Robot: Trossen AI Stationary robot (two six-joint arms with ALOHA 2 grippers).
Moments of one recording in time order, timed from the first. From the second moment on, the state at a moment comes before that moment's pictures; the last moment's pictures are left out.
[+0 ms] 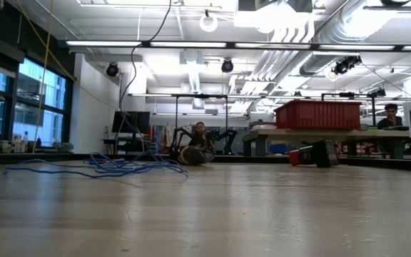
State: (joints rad) left arm 0.13 1.14 1.53 0.07 0.02 -0.08; right arm -0.16 1.71 1.95 -0.44 -0.18 0.04
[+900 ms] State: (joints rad) left arm 0.16 1.16 1.53 0.11 -0.04 -0.17; right arm -0.10 1.80 1.96 -0.44 -0.13 0.02
